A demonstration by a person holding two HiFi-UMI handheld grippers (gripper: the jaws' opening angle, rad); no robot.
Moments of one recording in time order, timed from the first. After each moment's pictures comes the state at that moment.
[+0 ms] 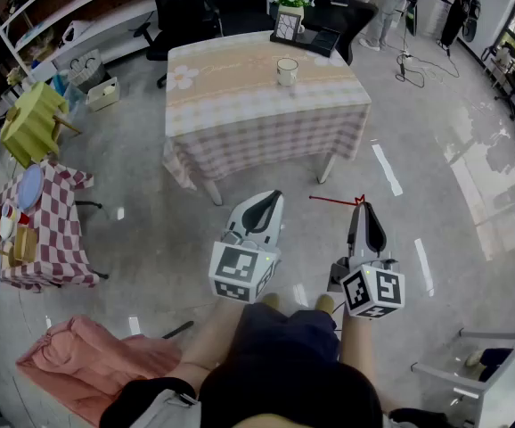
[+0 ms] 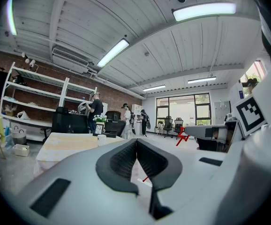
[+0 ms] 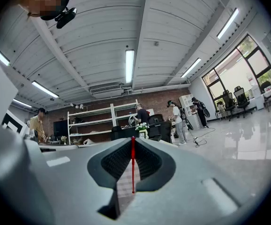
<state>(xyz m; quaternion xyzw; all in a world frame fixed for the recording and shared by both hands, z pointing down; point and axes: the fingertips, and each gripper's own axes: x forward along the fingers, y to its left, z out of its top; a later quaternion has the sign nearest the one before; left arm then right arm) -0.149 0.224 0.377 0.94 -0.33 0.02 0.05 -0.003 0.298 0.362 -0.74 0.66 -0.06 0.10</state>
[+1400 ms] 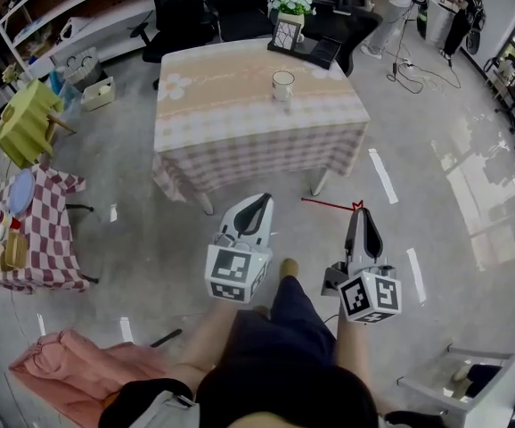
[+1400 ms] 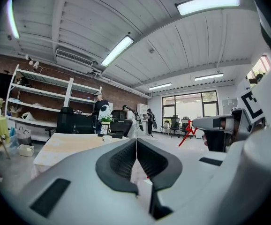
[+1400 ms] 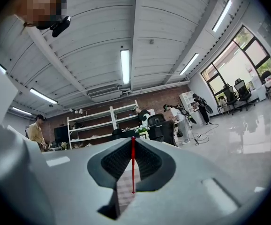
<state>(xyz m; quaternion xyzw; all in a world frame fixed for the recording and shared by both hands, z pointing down) -0.123 0.155 0.392 0.93 -0.37 0.03 0.05 0.037 0.240 0.359 -0.73 0.67 -0.07 0.13</state>
